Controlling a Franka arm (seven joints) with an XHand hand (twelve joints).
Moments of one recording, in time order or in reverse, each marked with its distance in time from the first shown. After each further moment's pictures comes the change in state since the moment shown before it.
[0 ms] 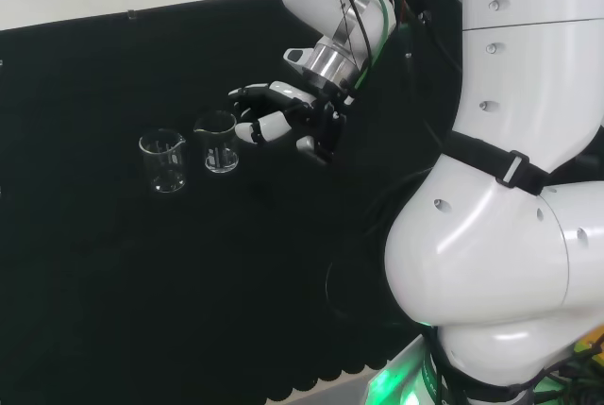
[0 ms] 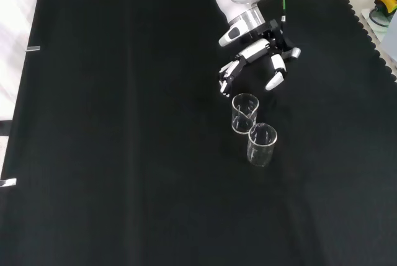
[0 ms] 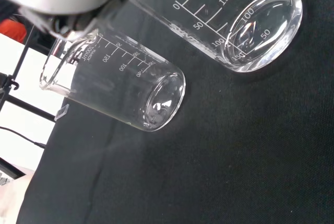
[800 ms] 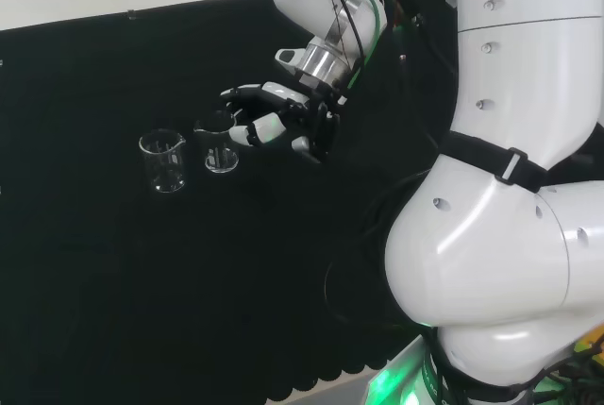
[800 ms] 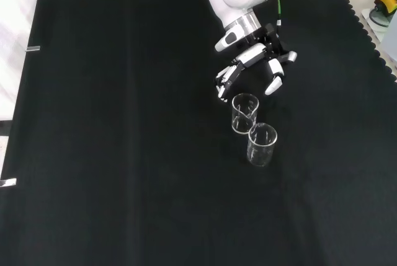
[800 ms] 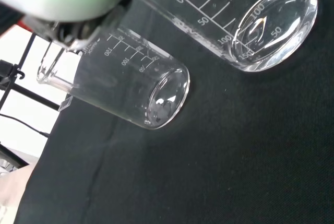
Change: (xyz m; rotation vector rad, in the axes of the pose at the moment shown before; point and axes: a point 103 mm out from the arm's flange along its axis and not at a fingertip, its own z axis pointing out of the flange) arm -0.001 0.014 0.006 0.030 -0.009 -0.039
